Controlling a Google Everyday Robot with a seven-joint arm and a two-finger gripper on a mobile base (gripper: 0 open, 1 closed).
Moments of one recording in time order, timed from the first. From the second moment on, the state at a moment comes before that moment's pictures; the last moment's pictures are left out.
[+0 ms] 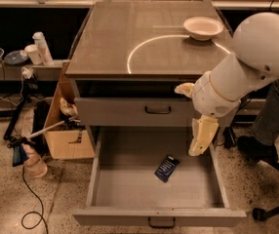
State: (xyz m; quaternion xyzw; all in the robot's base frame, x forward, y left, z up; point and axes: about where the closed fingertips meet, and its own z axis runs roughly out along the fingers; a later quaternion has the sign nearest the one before) arm 0.486 -0.127 0.806 -0.71 0.66 0.09 0.21
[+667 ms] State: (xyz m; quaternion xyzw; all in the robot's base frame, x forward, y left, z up) arm 0.487 -0.129 0.792 -0.70 0.67 0.10 0.22
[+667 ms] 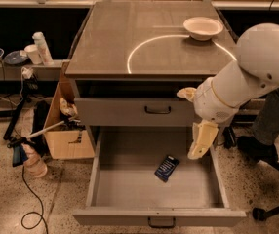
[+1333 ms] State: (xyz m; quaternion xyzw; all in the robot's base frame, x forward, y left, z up) arm 0.481 -0.135 0.736 -0.69 0.66 0.19 0.23
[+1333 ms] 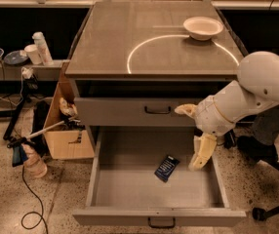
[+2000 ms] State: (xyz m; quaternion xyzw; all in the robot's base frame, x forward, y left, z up) arm 0.483 -0.136 0.731 -0.69 0.67 0.17 0.21
